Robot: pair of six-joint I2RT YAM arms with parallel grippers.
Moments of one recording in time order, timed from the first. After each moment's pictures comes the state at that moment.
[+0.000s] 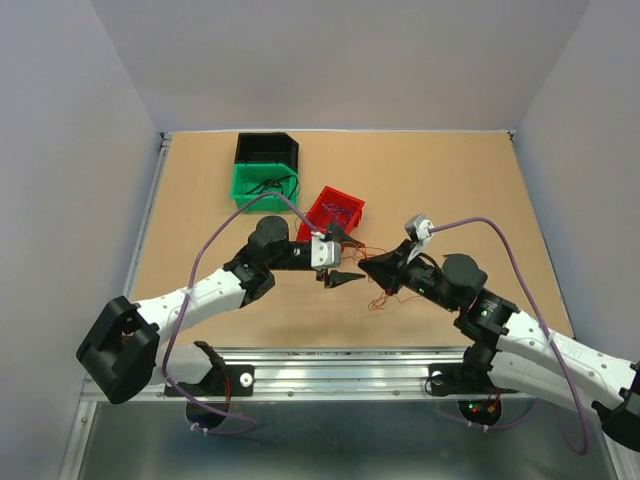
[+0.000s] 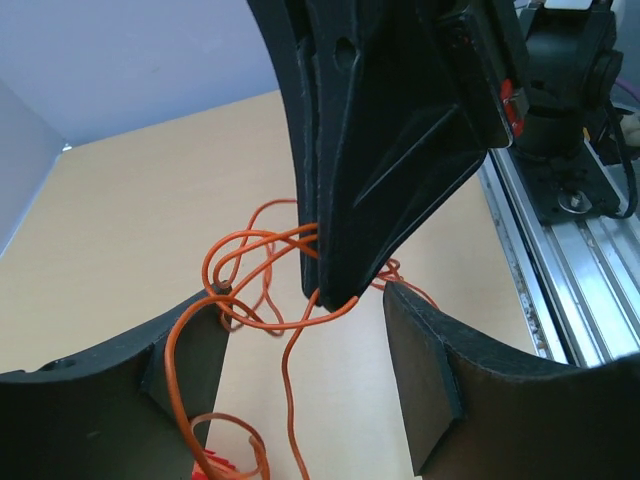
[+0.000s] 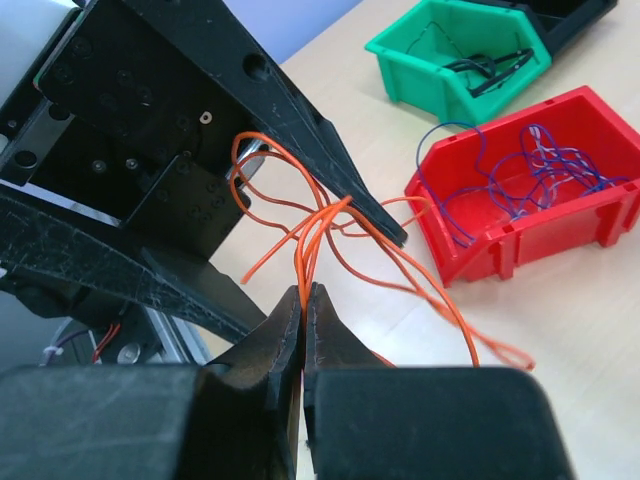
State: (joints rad) left arm -0.76 1.24 0.67 0.52 0.81 0.32; right arm 0.88 0.73 0.51 0.20 -0.06 0.34
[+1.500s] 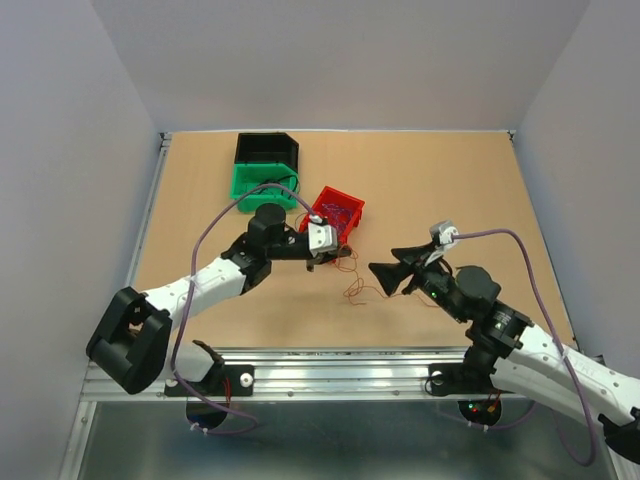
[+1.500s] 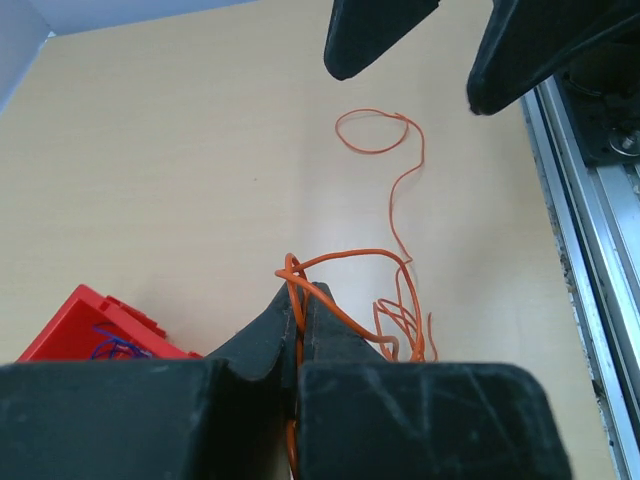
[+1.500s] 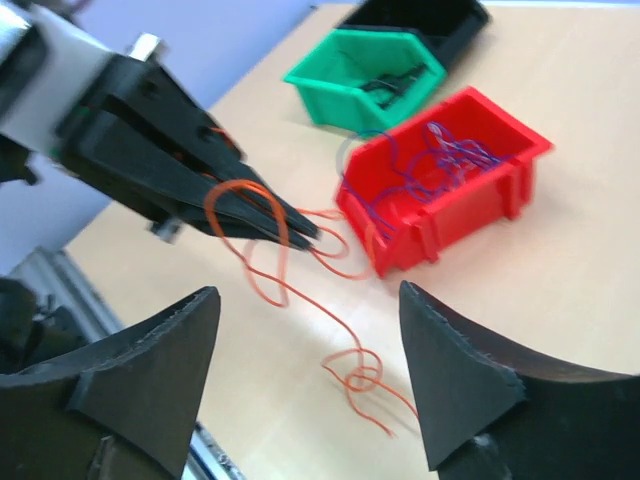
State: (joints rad) left arm -0.66 1.31 0.70 0.37 0.82 0.38; right arm 0.88 0.58 0.43 0.15 0.15 0.36
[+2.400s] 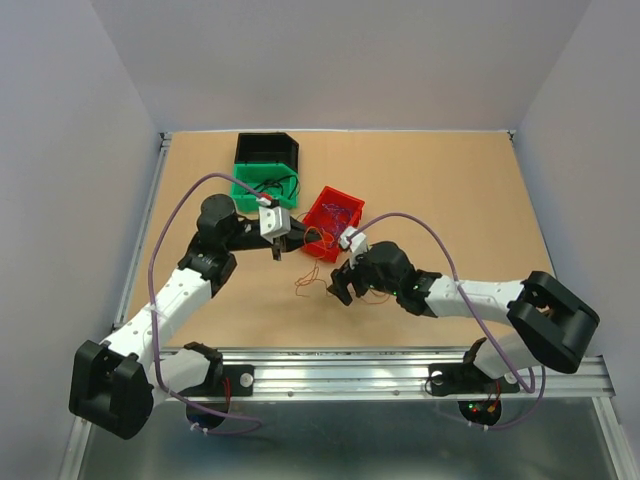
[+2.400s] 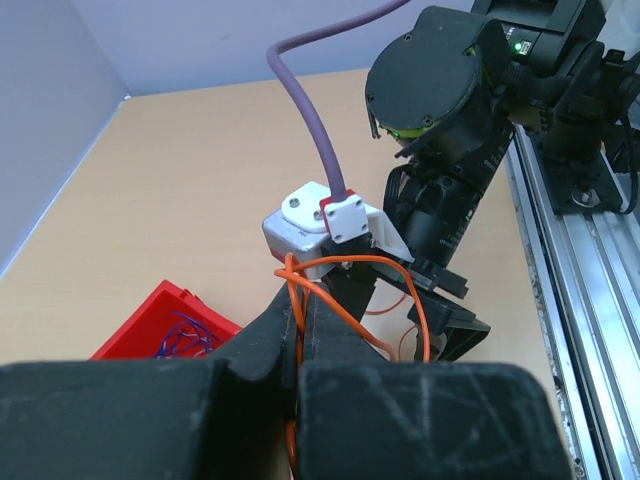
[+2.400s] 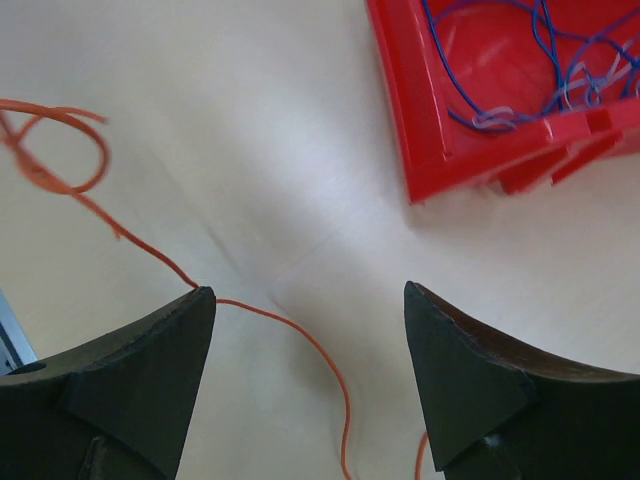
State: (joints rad) left arm -0.41 1.06 0.71 0.32 1.05 0.23; right arm 0.88 1.41 0.58 0.33 -0.08 0.09
